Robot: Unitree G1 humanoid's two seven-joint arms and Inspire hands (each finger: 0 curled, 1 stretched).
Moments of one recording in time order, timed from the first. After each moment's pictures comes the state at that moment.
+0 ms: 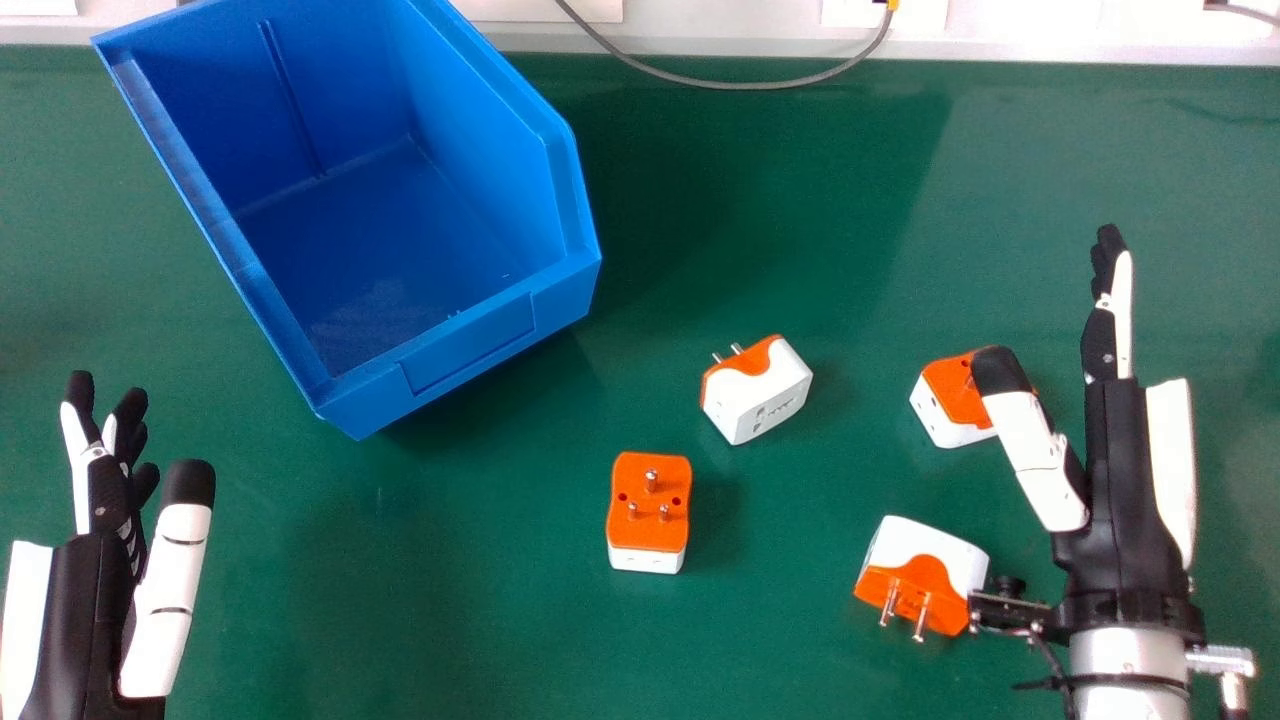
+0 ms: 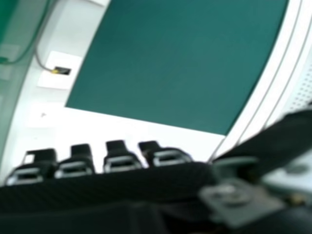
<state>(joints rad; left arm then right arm) 0.39 0.19 0.30 0.19 0.02 -0.64 -0.01 0.10 -0.14 -0.03 0.31 -0.35 -0.54 -0.35</state>
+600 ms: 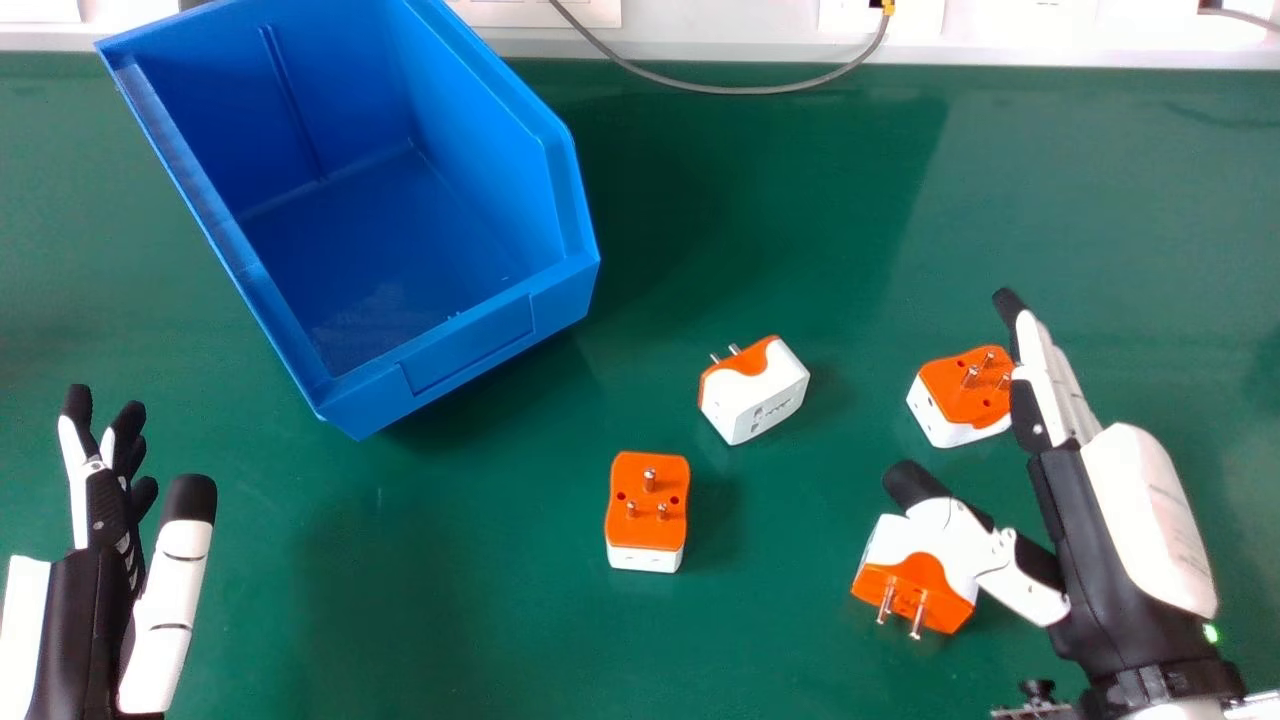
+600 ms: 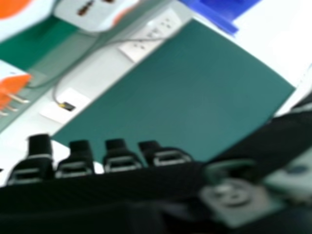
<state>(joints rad) 0.42 0.18 0.30 0.17 0.02 -0.64 -0.01 0.31 -0.31 0.02 0.03 -0.65 -0.40 -0.27</state>
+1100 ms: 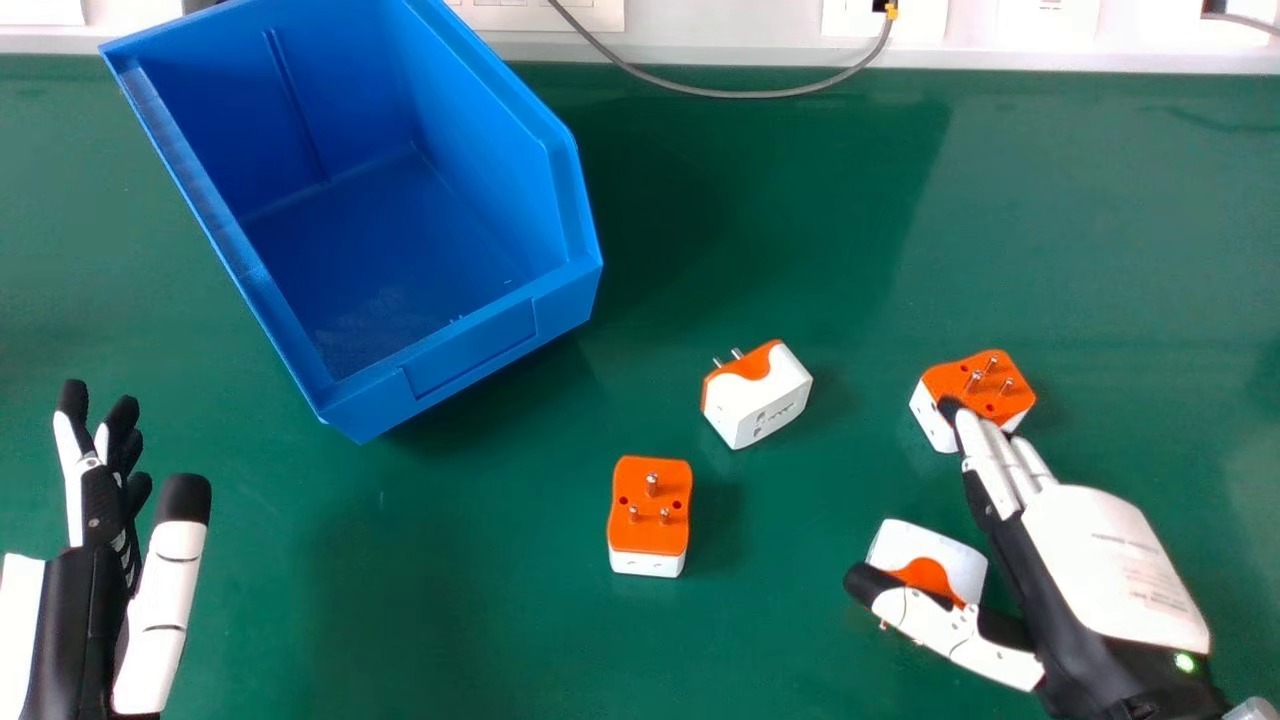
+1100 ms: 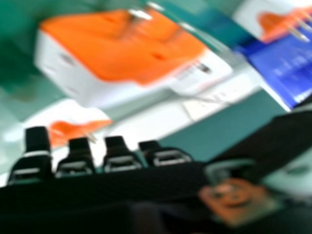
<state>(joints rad) 0.43 0.18 0.30 0.14 0.00 -0.64 -0.02 0.37 -0.37 0.10 -0.12 -0.84 -0.09 -0.07</state>
